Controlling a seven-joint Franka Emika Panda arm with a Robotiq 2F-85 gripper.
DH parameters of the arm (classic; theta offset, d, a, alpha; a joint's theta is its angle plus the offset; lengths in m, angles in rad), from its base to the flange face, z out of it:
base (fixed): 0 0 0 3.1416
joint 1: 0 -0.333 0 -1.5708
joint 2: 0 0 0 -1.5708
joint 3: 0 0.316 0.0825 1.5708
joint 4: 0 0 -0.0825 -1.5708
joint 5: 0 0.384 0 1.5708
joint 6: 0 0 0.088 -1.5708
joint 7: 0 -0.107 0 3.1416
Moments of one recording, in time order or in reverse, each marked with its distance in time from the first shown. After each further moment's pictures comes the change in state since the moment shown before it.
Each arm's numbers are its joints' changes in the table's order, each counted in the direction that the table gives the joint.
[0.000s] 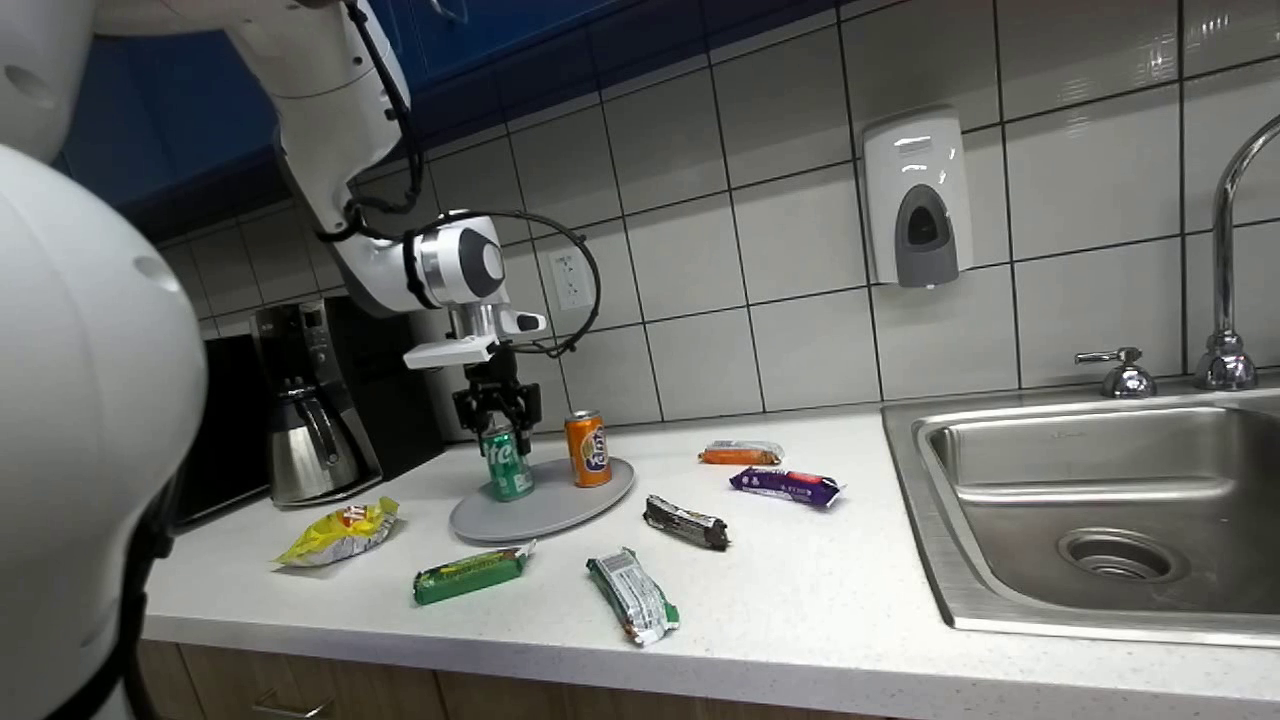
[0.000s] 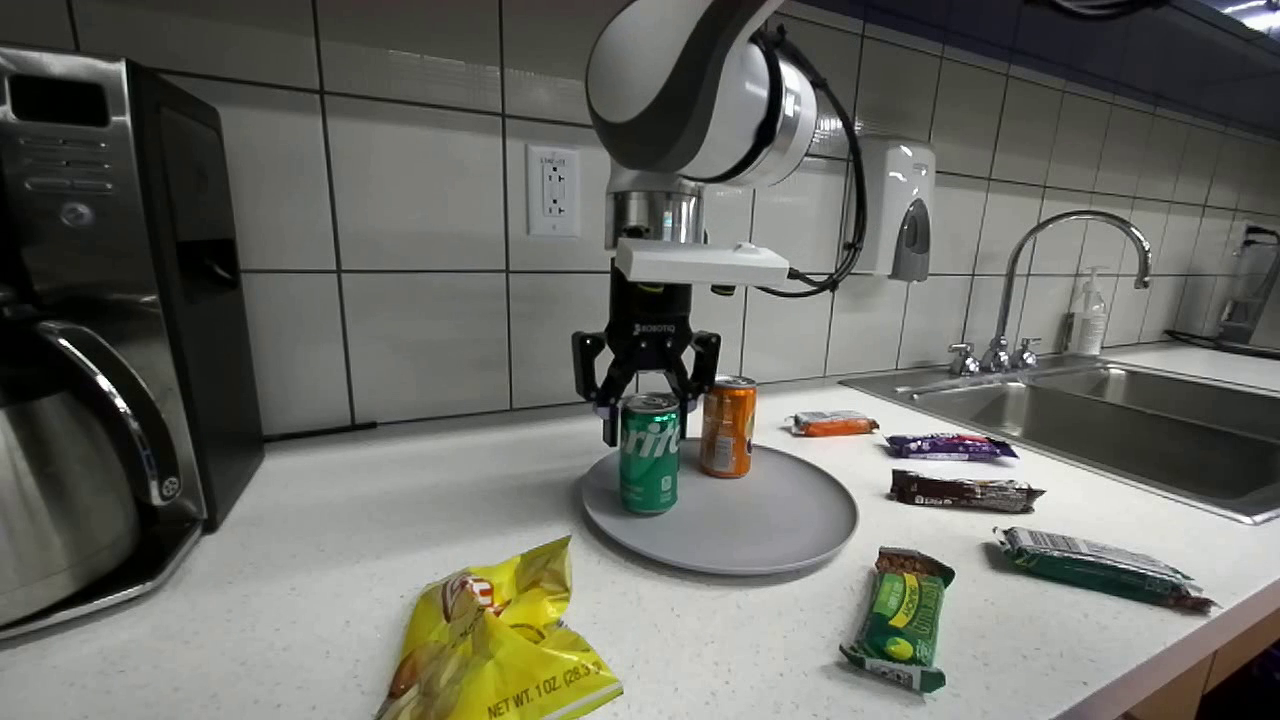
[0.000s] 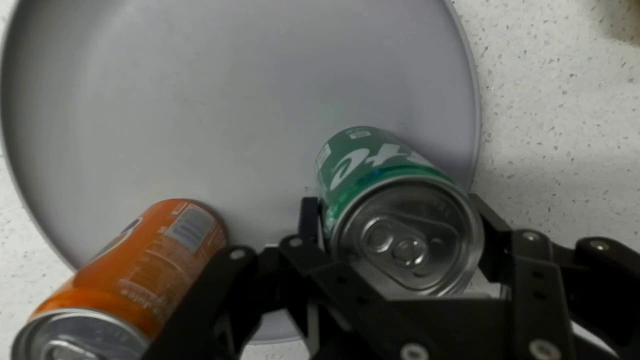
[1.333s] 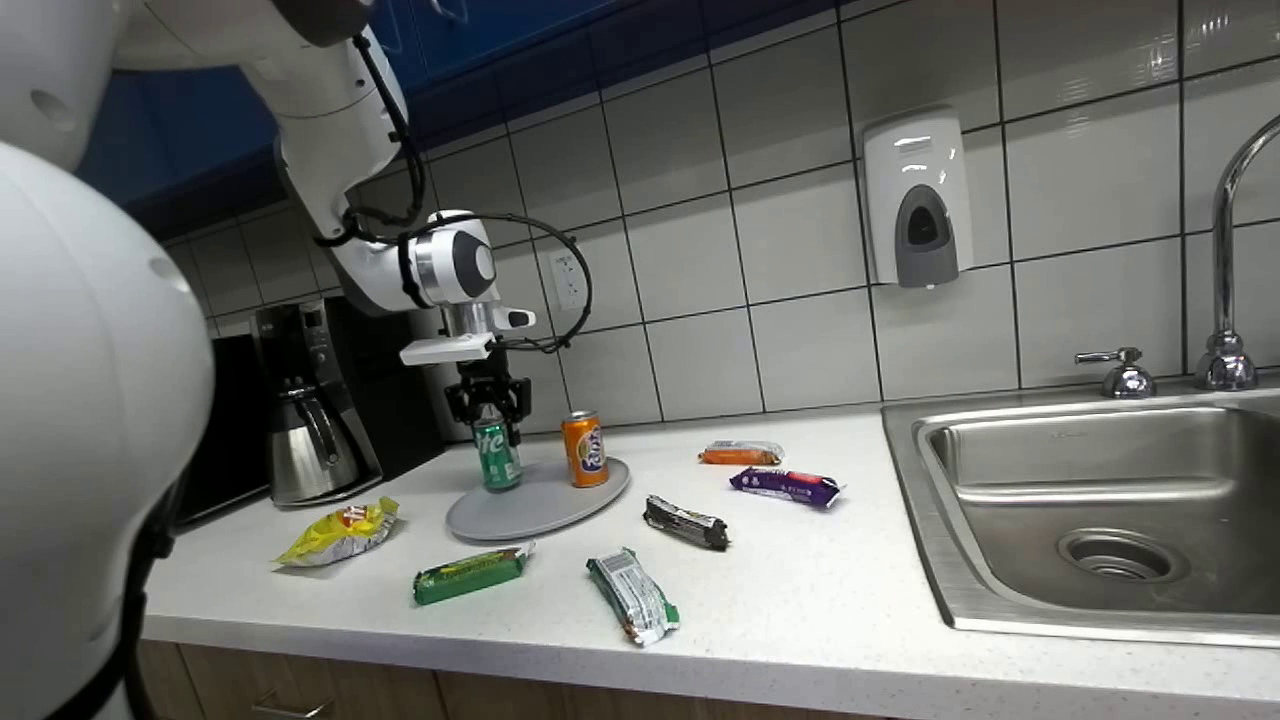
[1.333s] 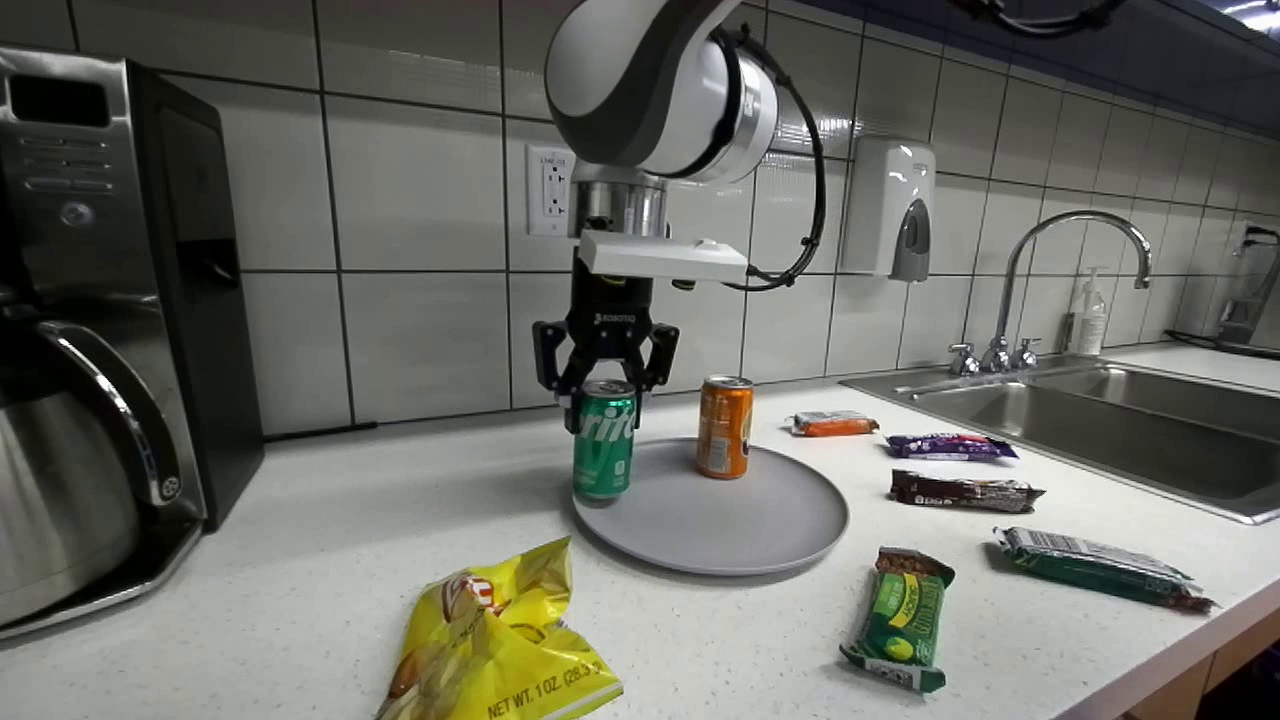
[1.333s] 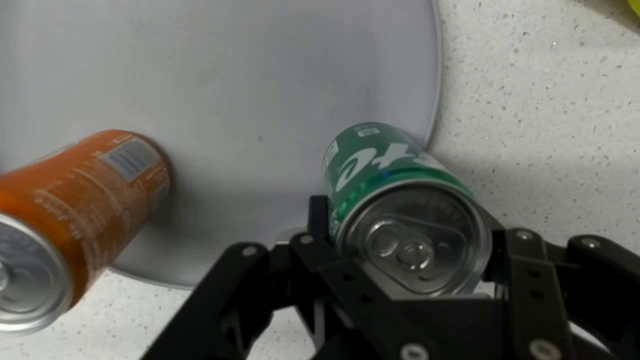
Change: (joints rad) arm -0.034 -0.062 0.000 0.112 -0.001 0.007 0.049
